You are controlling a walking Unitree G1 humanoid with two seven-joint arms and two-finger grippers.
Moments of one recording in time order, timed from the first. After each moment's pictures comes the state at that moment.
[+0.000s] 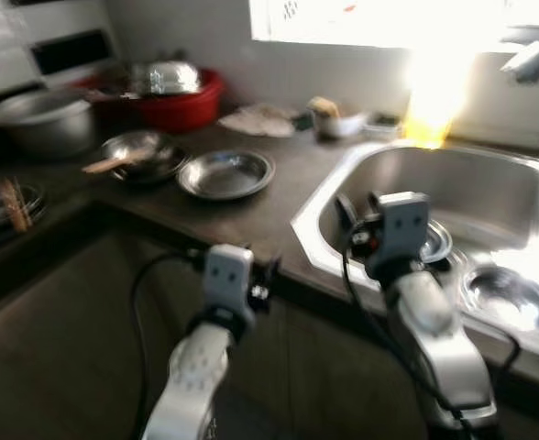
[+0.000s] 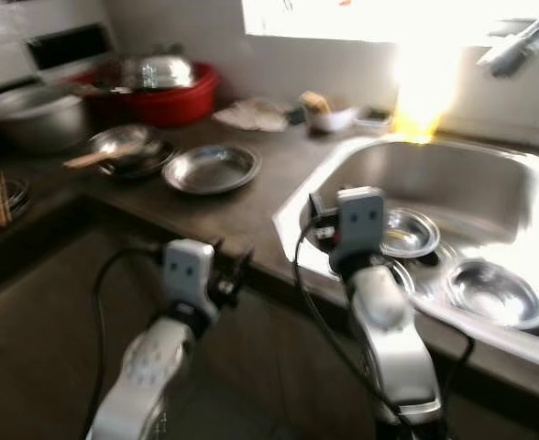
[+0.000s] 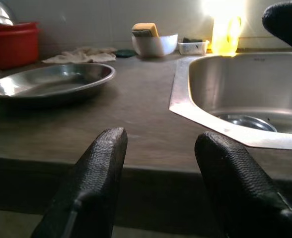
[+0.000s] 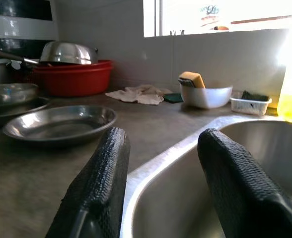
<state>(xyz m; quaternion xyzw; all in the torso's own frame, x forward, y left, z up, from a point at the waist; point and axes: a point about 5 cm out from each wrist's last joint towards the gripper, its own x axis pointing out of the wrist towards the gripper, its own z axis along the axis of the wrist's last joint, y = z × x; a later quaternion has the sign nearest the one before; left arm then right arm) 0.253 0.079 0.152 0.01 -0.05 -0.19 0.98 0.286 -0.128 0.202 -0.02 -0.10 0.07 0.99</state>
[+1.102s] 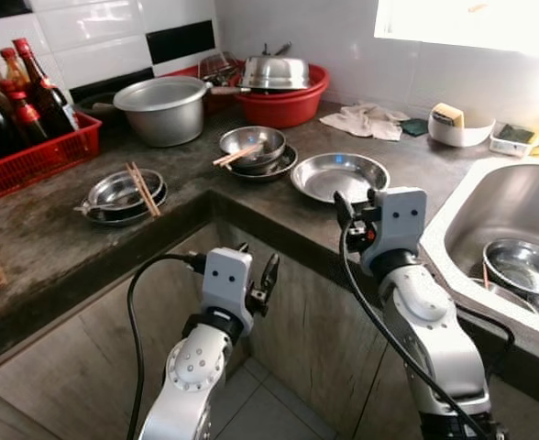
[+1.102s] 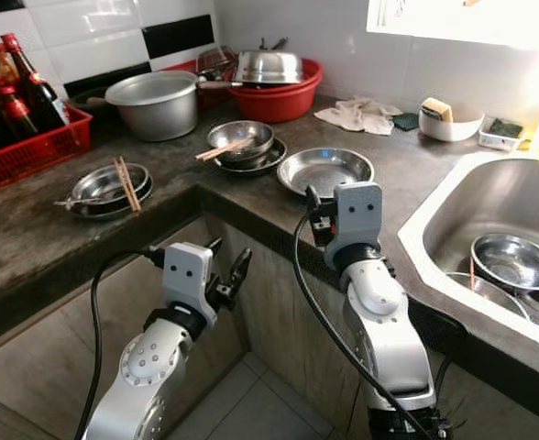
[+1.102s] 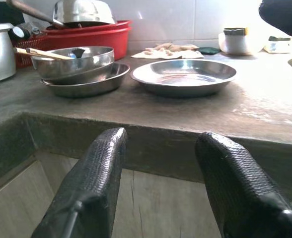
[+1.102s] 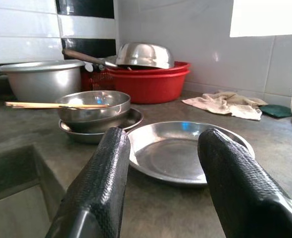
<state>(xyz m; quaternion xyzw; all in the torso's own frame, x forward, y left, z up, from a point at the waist) 0.254 0.083 0.153 0.02 -0.06 -0.18 0.98 0.293 -0.120 0.212 -0.01 -0.10 0.07 0.99</state>
